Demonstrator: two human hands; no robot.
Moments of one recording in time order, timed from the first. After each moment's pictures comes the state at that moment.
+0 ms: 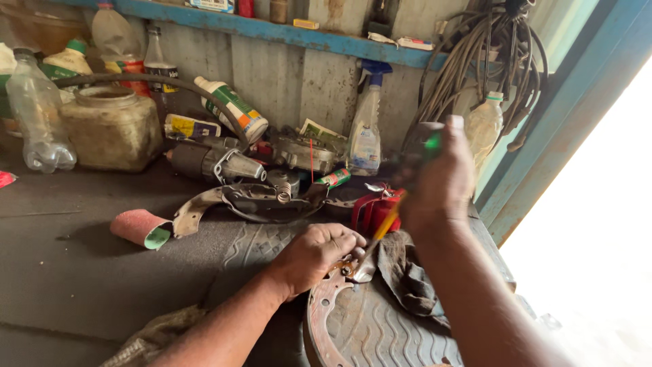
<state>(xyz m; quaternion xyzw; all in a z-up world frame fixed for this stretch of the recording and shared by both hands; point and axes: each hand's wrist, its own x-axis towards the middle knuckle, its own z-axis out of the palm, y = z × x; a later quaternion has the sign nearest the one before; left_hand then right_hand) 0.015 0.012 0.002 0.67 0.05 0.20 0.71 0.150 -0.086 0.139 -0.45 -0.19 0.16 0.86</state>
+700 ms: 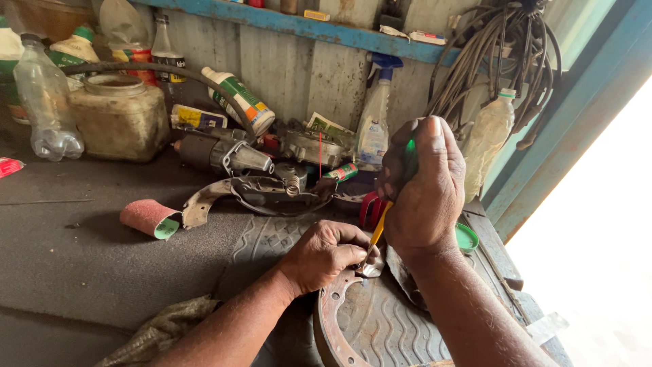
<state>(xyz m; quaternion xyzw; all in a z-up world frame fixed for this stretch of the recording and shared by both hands) 0.005 0.005 0.005 0.70 0.01 0.21 0.68 0.093 -0.098 0.127 -0.35 -0.47 0.12 0.80</state>
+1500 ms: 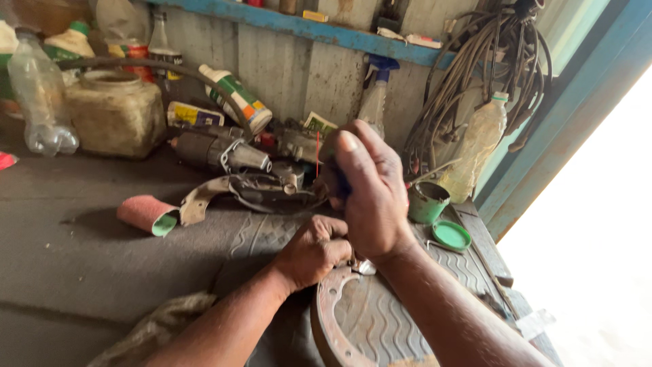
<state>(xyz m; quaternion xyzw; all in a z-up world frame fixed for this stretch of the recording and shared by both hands) 0.001 0.015 0.001 0.77 0.02 0.28 0.57 0.063 -0.086 0.128 -0.42 -0.57 0.18 0.68</state>
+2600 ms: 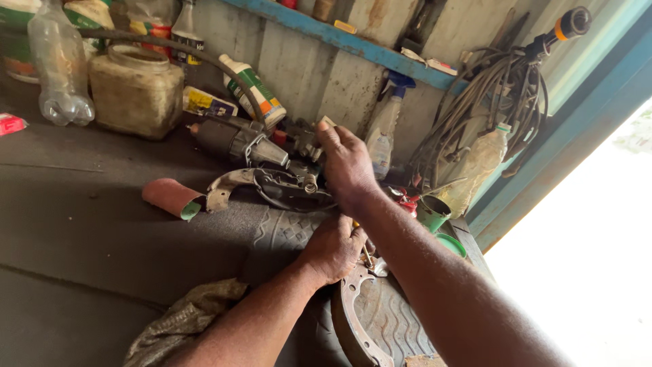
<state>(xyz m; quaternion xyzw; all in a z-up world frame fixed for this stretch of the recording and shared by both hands) 0.006 0.006 0.003 0.77 0.18 0.35 0.51 0.078 0.035 0.102 -0.55 -0.50 0.20 0.64</state>
